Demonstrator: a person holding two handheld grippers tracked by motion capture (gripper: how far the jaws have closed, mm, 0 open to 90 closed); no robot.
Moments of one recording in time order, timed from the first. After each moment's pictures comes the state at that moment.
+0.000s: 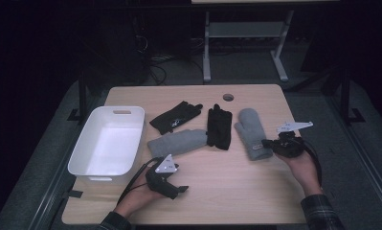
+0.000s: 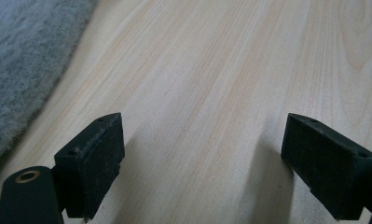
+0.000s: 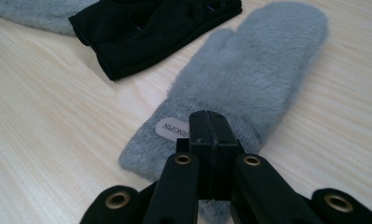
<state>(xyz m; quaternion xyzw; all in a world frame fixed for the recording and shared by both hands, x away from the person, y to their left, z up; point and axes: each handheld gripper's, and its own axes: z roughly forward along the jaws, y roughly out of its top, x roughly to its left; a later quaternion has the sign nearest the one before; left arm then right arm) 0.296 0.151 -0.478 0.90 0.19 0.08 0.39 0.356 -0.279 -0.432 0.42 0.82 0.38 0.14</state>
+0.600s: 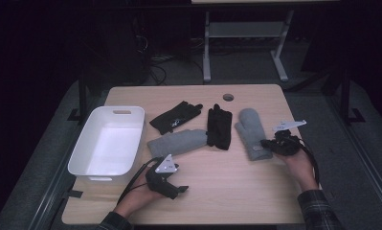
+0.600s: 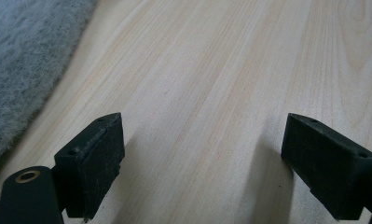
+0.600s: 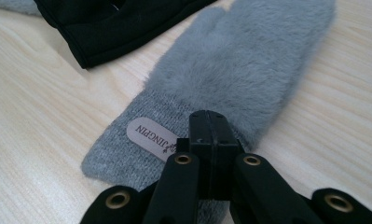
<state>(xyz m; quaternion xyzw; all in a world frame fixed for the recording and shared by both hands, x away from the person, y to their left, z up) 0.296 0.152 -0.477 0.90 0.19 0.08 0.38 0.371 -0.278 -0.447 0.42 0.82 0.35 0.14</state>
